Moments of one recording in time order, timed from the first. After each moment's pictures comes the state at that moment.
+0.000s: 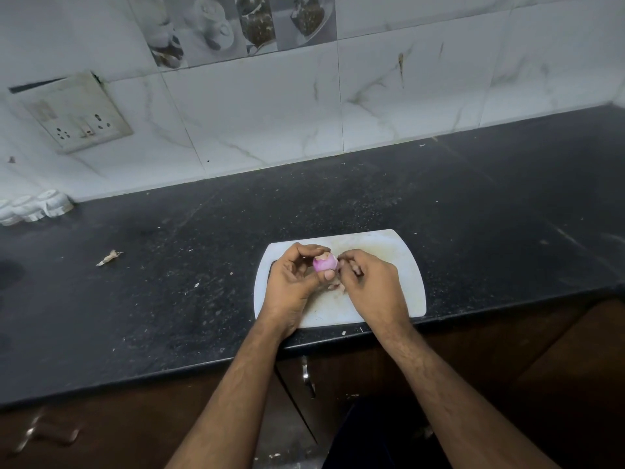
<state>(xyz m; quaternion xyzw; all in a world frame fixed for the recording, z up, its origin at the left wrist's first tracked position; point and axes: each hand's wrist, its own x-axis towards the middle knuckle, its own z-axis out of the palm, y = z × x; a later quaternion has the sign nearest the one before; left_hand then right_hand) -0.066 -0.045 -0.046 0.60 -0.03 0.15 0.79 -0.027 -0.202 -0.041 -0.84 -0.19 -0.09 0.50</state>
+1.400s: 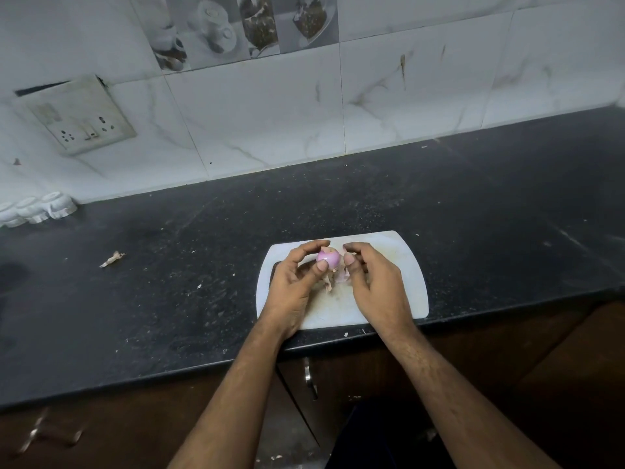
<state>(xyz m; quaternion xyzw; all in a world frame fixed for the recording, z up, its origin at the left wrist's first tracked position) -0.071 -0.046 -0.037 0.63 0.02 0.14 0.76 -0.027 -0.205 -0.042 -0.81 -0.22 -0.12 0.52</state>
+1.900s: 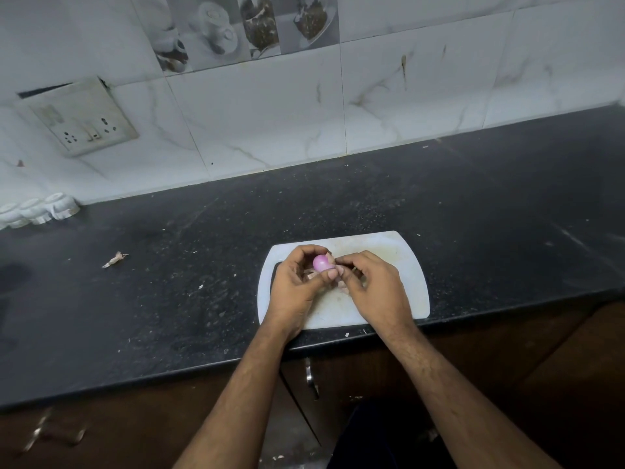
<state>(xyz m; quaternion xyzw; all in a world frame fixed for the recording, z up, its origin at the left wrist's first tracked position) -0.067 -0.045 -0.047 0.67 0.03 0.16 0.72 -0.023 -0.203 -0.046 -0.84 -0.22 -0.10 0.49</state>
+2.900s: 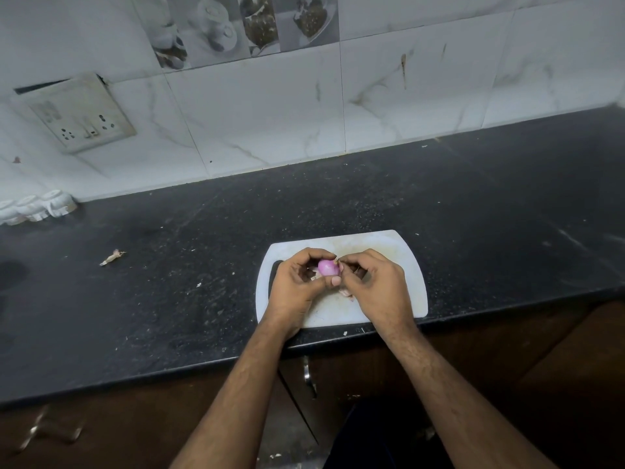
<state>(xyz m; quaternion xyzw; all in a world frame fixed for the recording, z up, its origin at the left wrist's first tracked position) -0.066 -0.045 -0.048 0.69 0.01 0.14 0.71 -0.027 -0.206 -0.044 -0.81 -0.19 -0.10 0.55</state>
